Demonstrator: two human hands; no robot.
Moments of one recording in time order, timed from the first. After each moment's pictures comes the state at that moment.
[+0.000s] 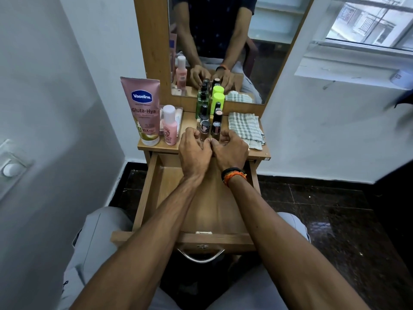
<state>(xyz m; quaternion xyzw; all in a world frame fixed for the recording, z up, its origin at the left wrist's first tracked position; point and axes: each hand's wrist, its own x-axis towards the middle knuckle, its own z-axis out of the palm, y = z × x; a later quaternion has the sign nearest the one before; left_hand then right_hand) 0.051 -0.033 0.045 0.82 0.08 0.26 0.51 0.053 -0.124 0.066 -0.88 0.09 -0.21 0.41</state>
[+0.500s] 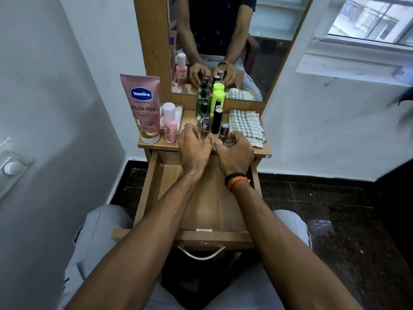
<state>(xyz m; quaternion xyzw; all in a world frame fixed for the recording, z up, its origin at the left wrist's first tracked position) 0.057 -0.031 0.049 0.82 0.09 0.25 0.50 0.034 -0.127 0.069 -0.86 0.11 -0.24 0.44</state>
